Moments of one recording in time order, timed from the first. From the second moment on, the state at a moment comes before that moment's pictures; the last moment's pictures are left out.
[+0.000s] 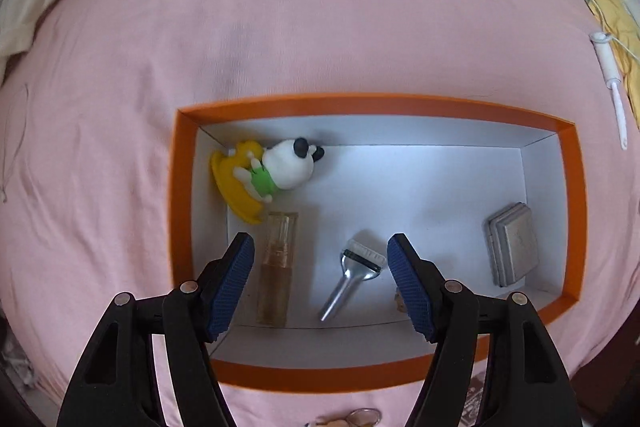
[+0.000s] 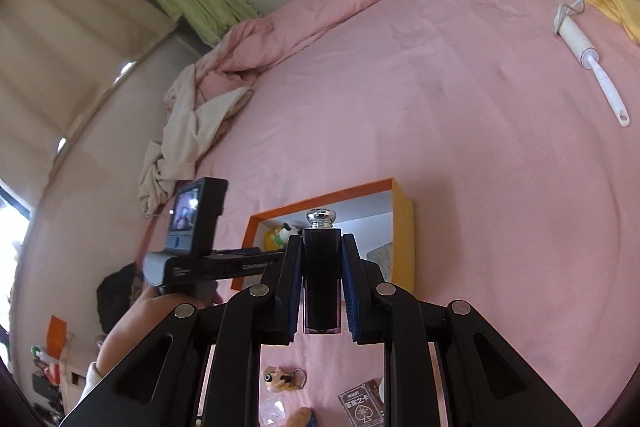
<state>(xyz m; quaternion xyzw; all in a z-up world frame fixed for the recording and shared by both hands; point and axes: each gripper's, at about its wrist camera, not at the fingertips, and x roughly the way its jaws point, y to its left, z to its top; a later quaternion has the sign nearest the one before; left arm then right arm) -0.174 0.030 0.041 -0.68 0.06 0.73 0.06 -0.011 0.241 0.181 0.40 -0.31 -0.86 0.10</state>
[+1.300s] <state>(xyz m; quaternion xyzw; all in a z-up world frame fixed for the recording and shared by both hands) 0.058 -0.016 0.048 -0.57 -0.14 0.81 0.06 0.068 0.140 0.081 0.53 -0.25 -0.81 0.09</state>
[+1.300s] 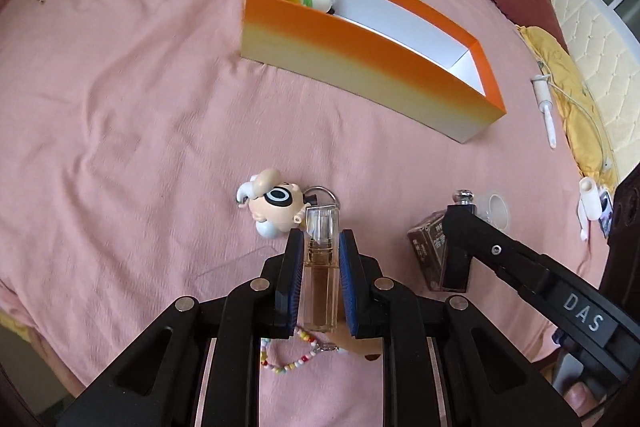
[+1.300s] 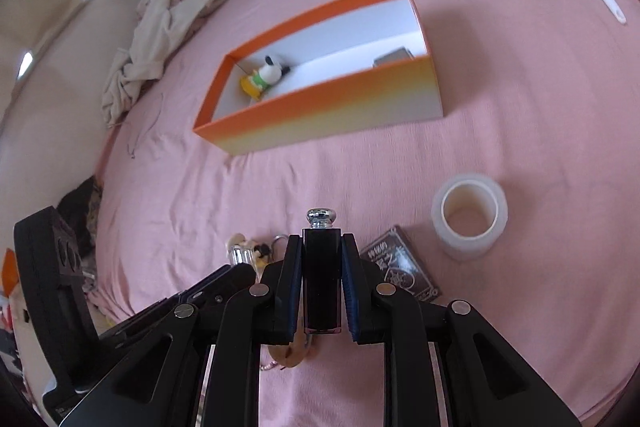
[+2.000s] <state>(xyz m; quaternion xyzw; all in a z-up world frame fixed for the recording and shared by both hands) 0.052 -0.047 0.074 -0.54 -0.16 0.82 0.02 0.056 0.161 0.107 0.49 -0.26 -0.83 0.08</state>
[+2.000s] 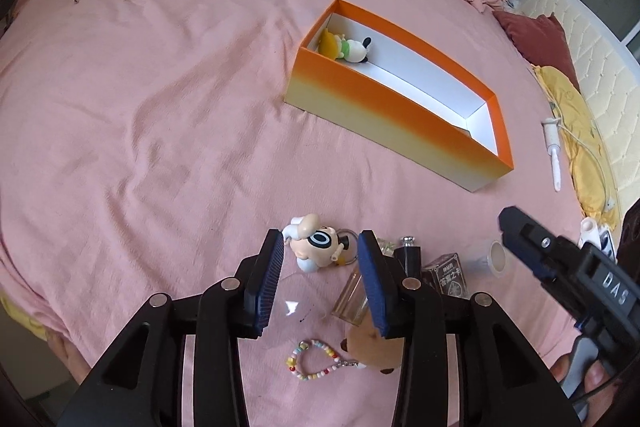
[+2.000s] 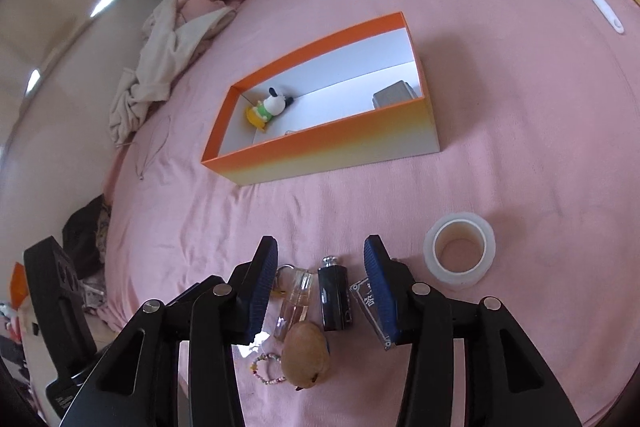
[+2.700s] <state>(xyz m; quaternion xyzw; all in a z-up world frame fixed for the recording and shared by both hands) 0.036 -0.055 0.061 -0.54 -0.22 0.81 0.05 -0.135 0.119 0.059 0.69 0.07 -0.72 0.00</state>
